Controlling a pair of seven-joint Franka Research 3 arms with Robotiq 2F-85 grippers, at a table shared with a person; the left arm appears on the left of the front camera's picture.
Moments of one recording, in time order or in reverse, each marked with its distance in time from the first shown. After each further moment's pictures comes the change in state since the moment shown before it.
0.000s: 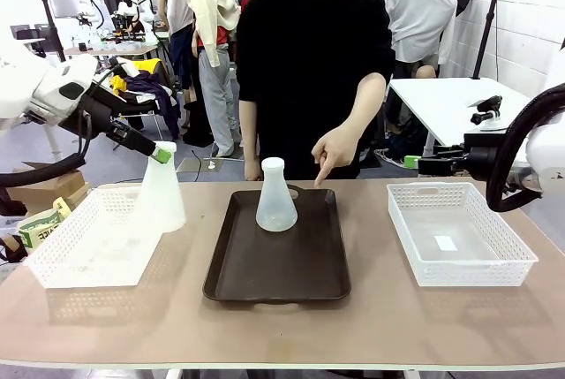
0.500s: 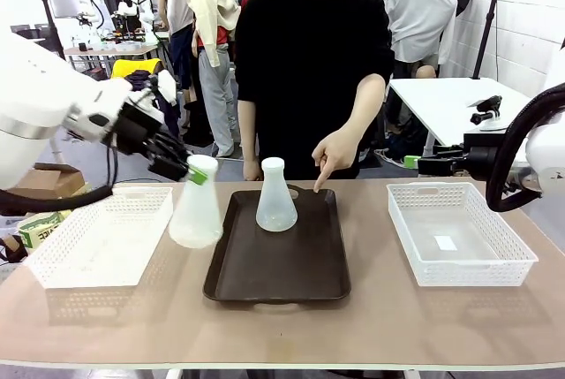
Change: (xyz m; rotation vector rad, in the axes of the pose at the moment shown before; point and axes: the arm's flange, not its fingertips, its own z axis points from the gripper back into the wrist) left arm 0.011 -0.059 -0.060 -0.218 -0.054 -0.456; right arm 0.000 0.000 0.000 0.001 0.001 0.001
